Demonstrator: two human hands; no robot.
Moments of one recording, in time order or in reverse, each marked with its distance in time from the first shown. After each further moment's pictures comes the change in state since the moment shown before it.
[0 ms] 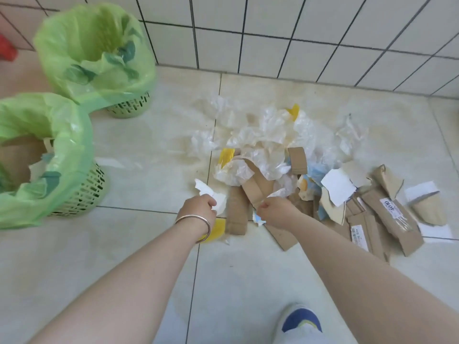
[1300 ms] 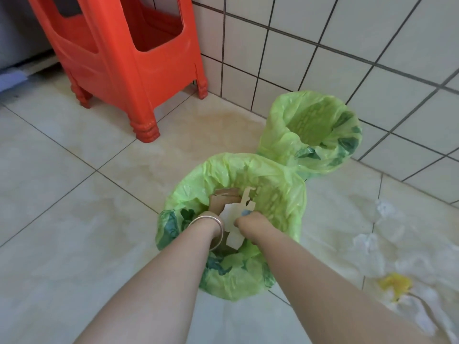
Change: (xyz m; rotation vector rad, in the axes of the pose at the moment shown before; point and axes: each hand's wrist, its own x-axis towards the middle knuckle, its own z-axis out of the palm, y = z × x) left_hand 0.076 -0.253 -0.259 -0.173 -0.061 -0.422; right_hand 0.017 -0.427 0.186 -0.035 -0.154 -0.183
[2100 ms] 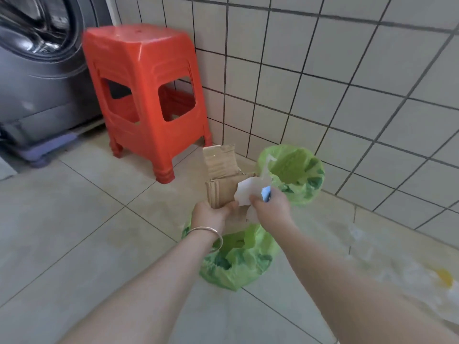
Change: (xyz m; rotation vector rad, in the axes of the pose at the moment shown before) left_hand -0.152 0.003 -0.043 -1.069 0.495 0.397; right_hand -0.149 -0.026 -0.076 0.323 0.409 -0.489
